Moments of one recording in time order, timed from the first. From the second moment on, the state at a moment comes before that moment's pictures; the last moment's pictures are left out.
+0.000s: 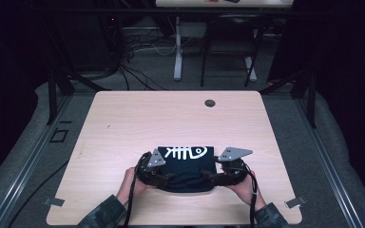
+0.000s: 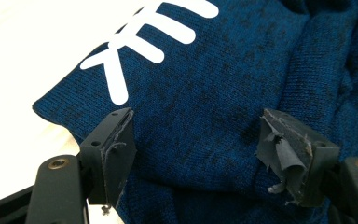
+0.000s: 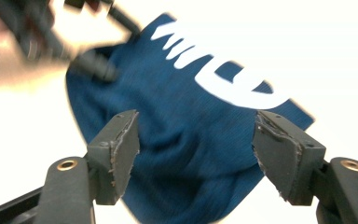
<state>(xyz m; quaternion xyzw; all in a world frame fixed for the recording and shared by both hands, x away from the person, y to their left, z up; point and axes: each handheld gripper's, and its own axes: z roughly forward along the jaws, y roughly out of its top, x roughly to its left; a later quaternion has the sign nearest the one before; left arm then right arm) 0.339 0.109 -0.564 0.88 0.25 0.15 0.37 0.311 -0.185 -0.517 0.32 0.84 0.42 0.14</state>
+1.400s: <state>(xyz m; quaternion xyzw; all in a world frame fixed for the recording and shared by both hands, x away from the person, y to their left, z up) 0.346 0.168 -0.552 0.83 0.35 0.21 0.39 0.319 -0.233 -0.546 0.45 0.78 0.38 0.20</state>
